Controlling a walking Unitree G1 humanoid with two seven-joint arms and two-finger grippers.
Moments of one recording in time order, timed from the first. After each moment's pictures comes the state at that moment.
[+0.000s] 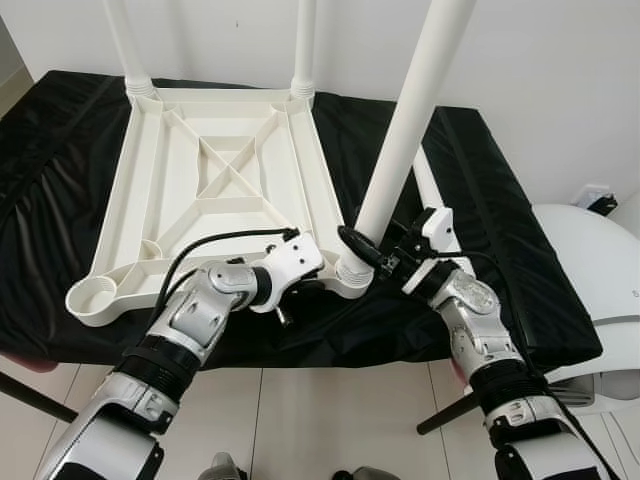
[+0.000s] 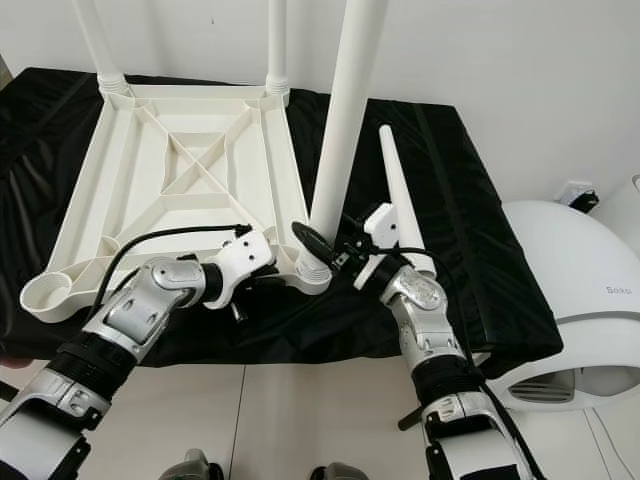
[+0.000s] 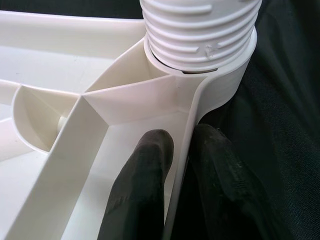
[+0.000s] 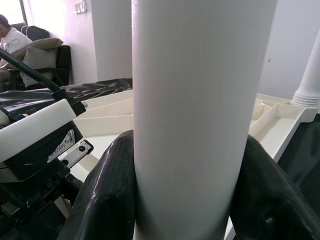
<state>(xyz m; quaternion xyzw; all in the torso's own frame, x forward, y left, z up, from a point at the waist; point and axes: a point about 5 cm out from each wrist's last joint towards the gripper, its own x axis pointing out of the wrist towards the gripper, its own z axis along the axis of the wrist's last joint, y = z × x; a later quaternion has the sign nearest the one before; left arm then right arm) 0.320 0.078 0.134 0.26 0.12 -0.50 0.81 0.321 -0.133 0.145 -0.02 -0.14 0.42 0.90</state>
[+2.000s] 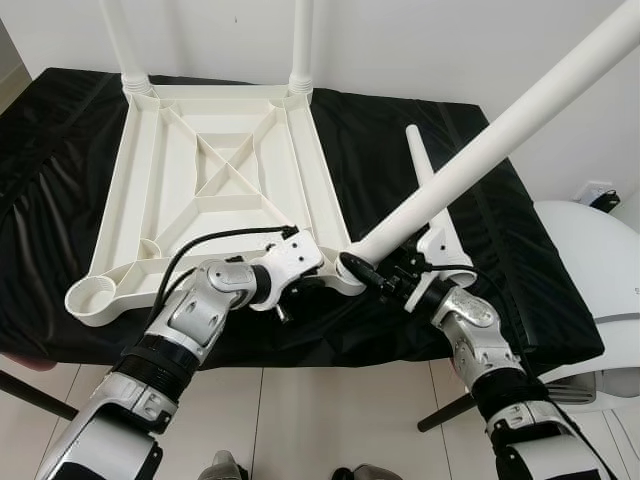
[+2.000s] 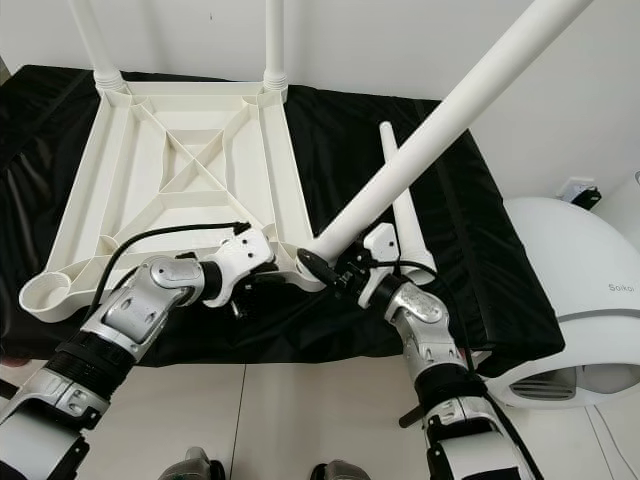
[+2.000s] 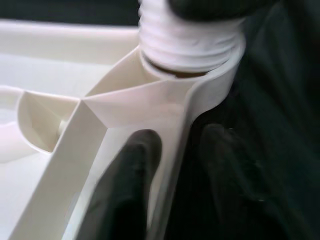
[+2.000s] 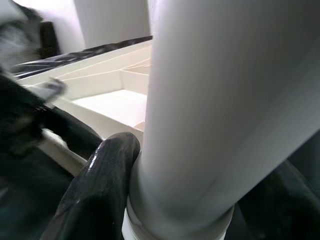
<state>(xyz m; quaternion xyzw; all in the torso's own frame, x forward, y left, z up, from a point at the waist) 0.320 0.077 0.145 0.25 0.10 -0.51 0.82 0.326 -0.146 0.121 -0.01 -0.07 0.39 0.92</state>
